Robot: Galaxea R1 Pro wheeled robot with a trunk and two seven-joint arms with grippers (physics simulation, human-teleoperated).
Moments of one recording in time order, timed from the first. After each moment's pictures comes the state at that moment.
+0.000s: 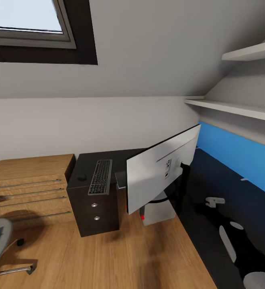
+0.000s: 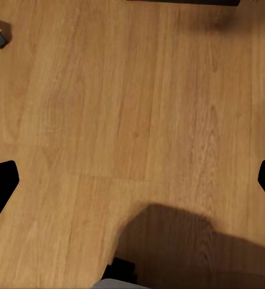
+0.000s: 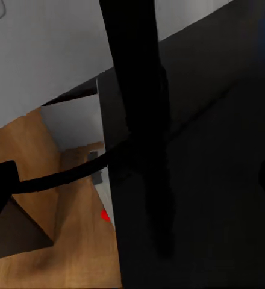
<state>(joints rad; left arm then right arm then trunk) -0.01 -0.01 -0.05 -0.67 0.24 -0.08 0.24 -0.49 -0.18 -0.21 -0.92 -0.13 0.14 0.33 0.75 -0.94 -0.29</state>
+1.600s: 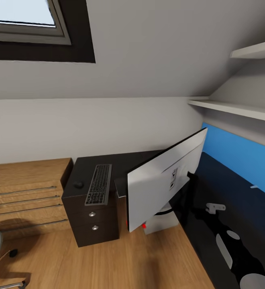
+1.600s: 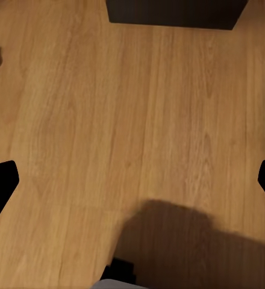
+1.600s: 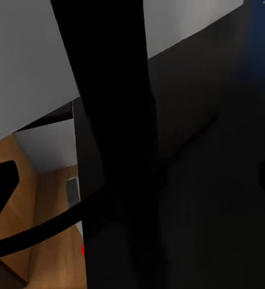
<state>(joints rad) -0.01 -0.01 -0.06 -0.67 0.24 -0.08 0.23 -0.50 -0.17 -0.20 -0.76 -0.13 -0.08 0.27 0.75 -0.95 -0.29</state>
